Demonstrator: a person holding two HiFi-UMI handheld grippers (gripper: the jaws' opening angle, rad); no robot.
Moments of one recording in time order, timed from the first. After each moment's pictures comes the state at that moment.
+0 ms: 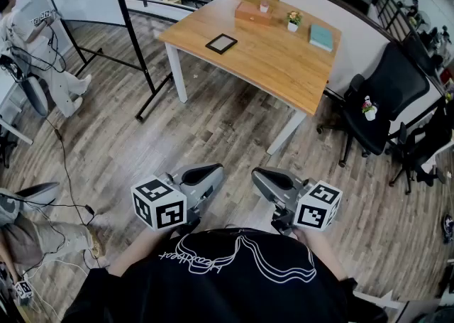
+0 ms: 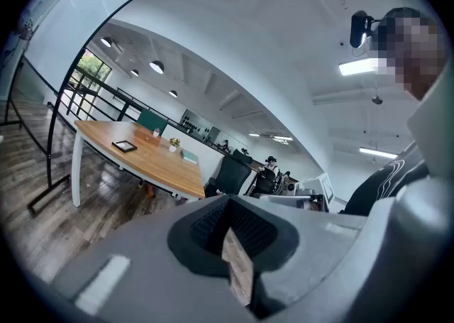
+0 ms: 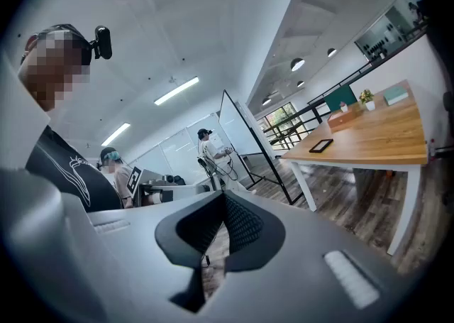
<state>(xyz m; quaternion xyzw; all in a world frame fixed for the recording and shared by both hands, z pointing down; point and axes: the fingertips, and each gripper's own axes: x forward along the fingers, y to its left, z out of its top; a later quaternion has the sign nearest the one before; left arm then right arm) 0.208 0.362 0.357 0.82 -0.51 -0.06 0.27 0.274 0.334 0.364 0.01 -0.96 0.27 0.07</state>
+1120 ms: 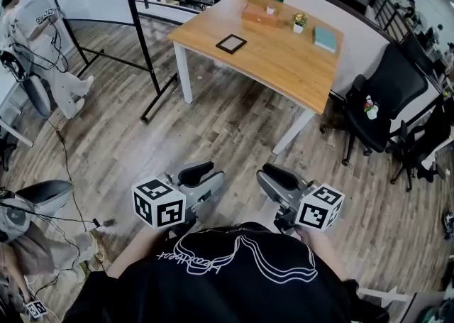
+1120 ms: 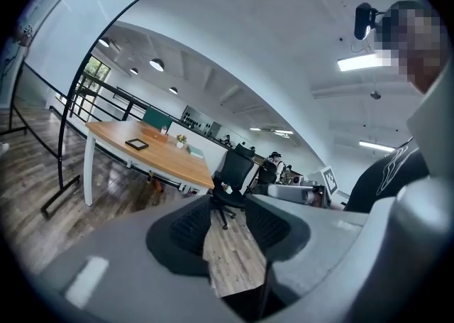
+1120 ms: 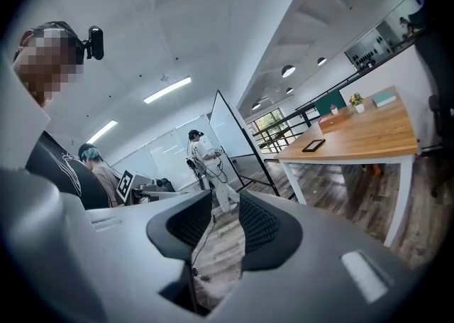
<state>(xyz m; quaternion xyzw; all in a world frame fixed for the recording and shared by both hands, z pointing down) 0.148 0.408 0.384 0.82 -0.51 -0.03 0.27 0.237 0.361 0.383 0.07 -0.96 0.27 0.07</state>
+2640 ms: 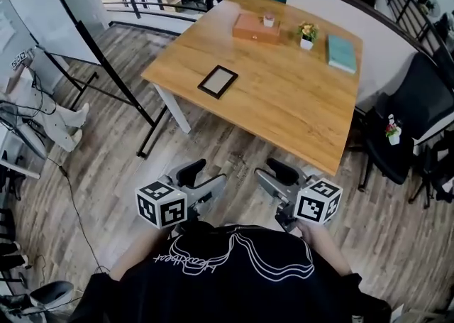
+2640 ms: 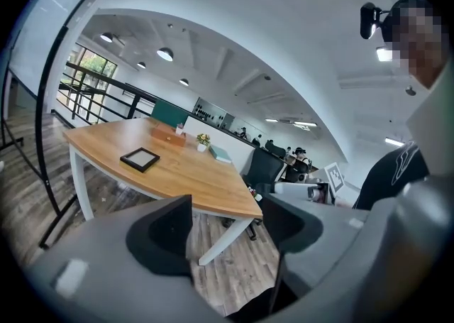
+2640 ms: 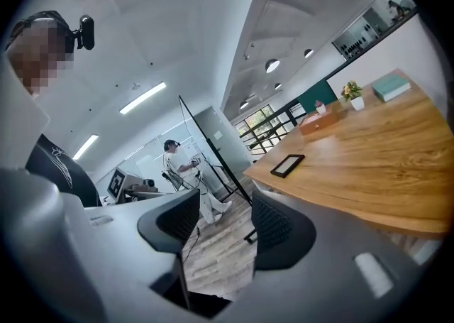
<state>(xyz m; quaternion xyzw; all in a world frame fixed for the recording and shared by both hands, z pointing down) 0.038 0.065 0.420 0.79 -0.54 0.02 0.29 0.134 0.007 0.428 0.08 -0.95 0.31 0.07</state>
